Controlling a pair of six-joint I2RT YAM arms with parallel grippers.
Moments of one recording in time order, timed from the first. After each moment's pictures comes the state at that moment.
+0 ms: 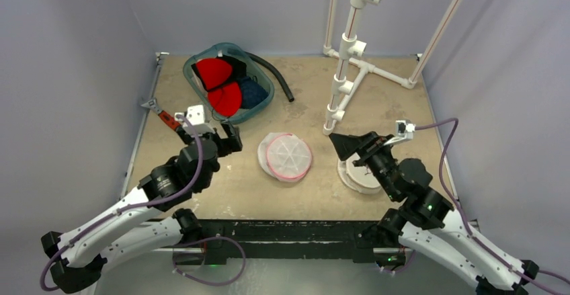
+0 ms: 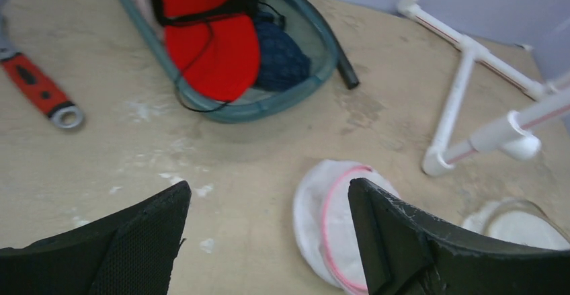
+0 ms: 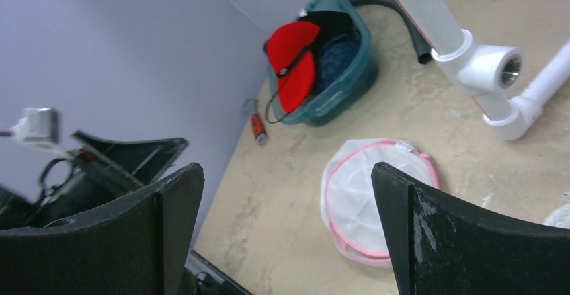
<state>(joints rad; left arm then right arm) -0.92 0.73 0.82 -0.45 -0.79 -0.56 0.85 0.38 0.56 -0.14 0.35 0.79</state>
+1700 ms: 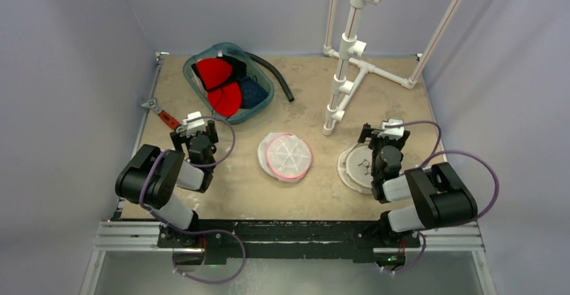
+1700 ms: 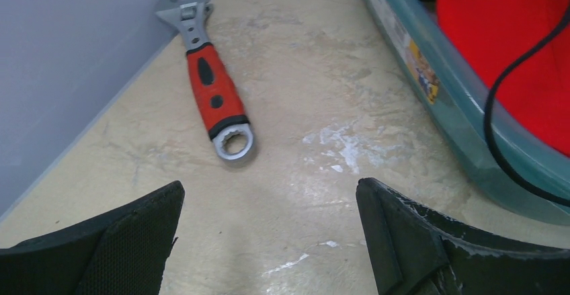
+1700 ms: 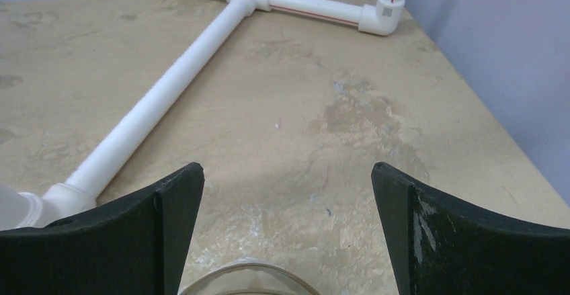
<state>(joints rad) -0.23 1.59 0.22 1.18 -0.74 -0.01 0.19 1.41 0.10 1.31 0.39 -0.01</state>
